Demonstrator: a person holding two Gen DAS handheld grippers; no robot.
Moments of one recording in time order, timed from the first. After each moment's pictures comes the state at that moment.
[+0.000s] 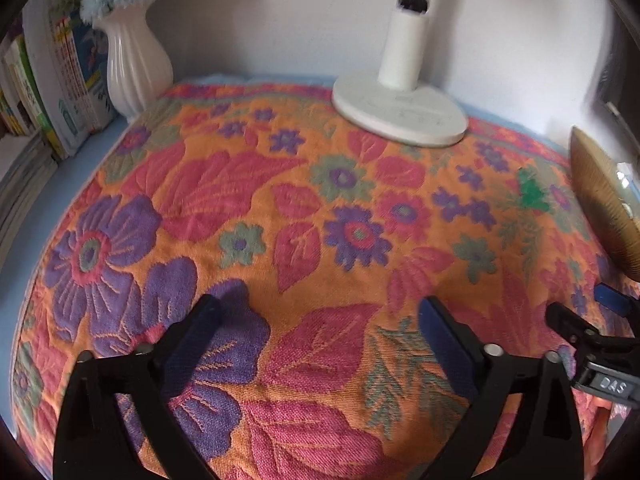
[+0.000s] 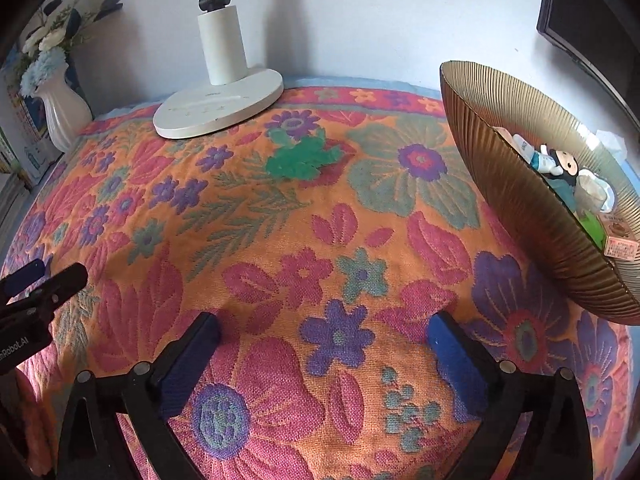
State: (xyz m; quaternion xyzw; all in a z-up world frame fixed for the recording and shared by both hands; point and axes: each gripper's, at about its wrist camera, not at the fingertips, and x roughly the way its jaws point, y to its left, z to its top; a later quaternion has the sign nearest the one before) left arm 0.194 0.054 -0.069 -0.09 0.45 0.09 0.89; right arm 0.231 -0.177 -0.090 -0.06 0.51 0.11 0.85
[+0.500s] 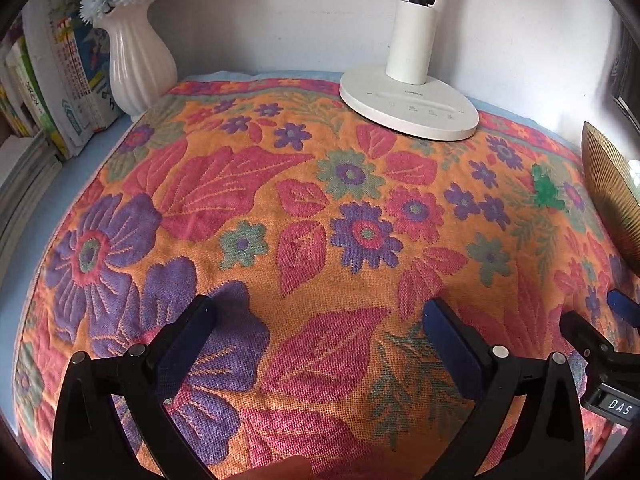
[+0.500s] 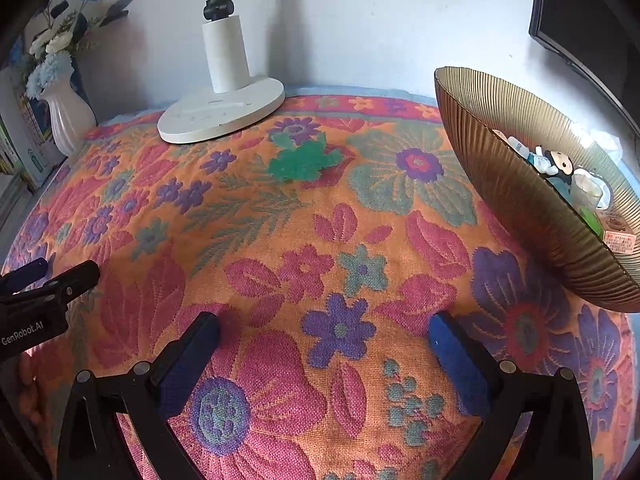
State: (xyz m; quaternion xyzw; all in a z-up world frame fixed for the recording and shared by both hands) left arm 0.194 0.053 -0.072 -0.08 0.44 0.10 0.89; right arm 0.221 -0.179 -0.089 -0.06 0.49 0.11 0.86
